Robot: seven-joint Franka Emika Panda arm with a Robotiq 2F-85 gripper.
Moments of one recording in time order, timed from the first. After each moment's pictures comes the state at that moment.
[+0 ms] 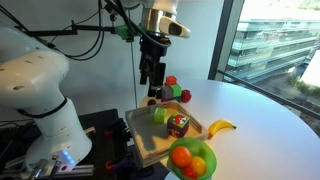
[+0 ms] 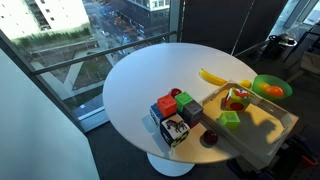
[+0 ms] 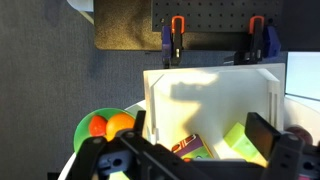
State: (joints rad) arm -0.13 -0.62 -0.12 -2.61 -0.17 1.78 -0.14
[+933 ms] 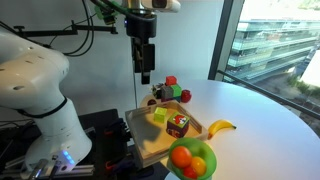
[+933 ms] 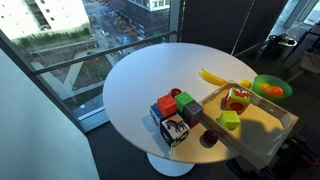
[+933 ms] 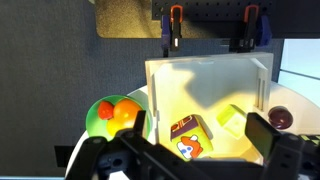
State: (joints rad) arm -0.13 -0.83 -0.16 -2.64 -0.17 1.74 -0.16
